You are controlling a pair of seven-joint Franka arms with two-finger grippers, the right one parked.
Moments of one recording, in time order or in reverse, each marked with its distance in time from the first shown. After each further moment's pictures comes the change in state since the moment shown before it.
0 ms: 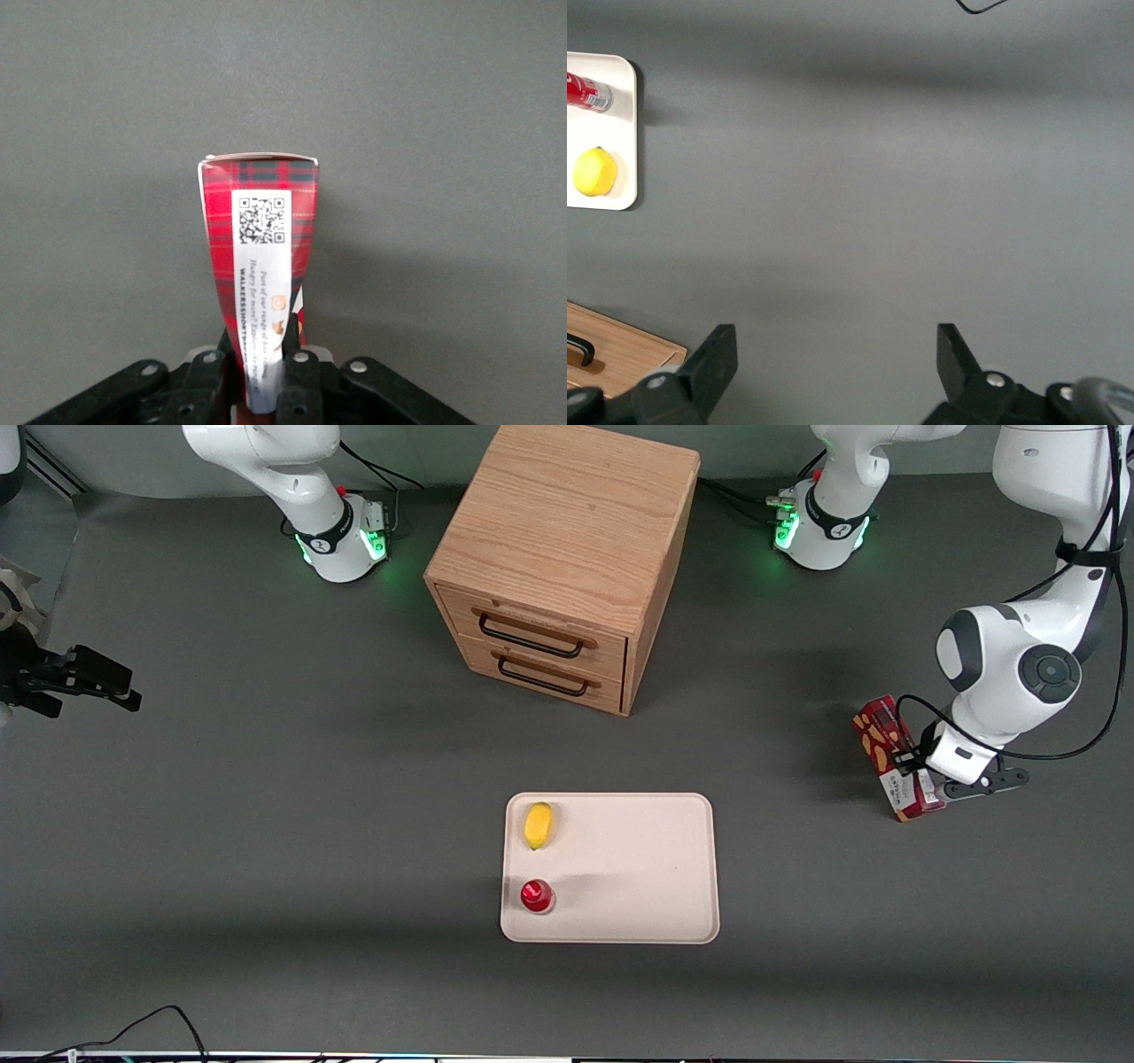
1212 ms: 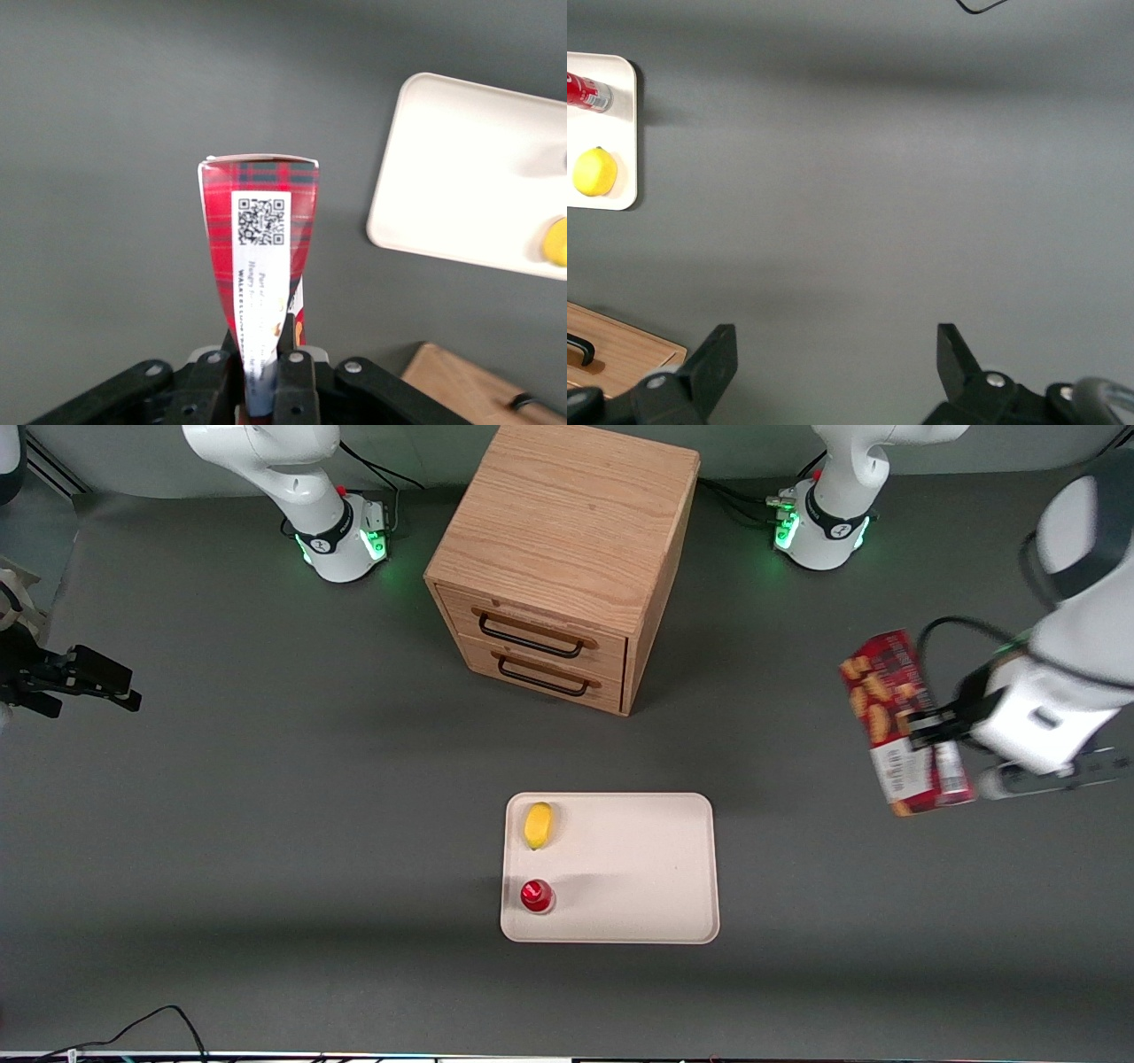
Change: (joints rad) arm -0.103 0.019 -0.212 0.892 -0.049 -0.968 -0.321
